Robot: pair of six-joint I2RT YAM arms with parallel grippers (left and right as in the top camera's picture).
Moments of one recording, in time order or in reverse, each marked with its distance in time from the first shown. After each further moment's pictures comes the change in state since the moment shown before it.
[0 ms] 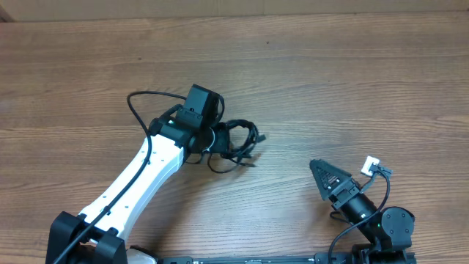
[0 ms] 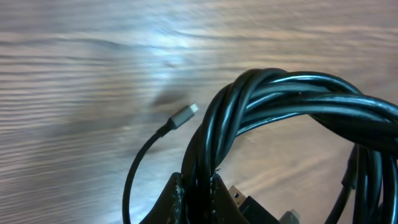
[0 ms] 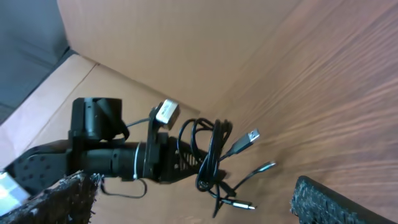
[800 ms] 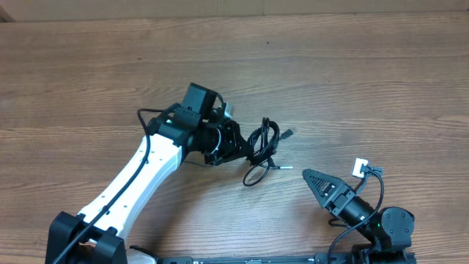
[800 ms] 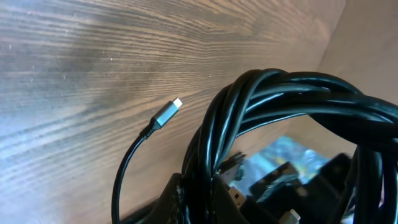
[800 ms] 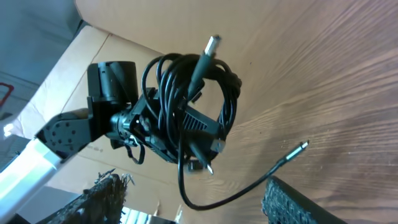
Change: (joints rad) left arm 0.026 0.000 0.000 0.021 0.524 -0.383; right arm 0.000 0.000 0.000 -0.006 -0.161 0.080
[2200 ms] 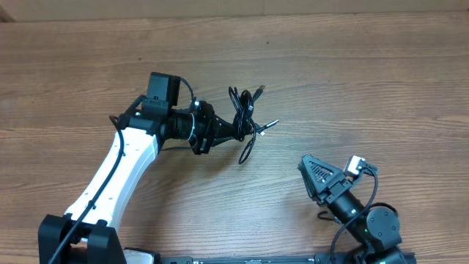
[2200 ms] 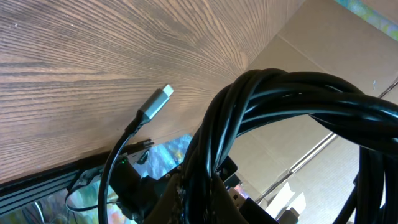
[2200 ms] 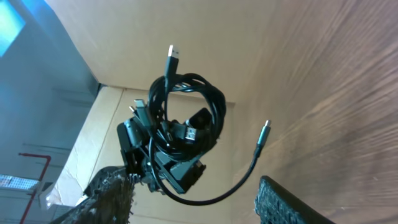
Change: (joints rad) left arm 0.193 0.000 0.000 0.070 0.263 -0.383; right arm 0.353 0.166 0.000 0.208 0.507 0.278
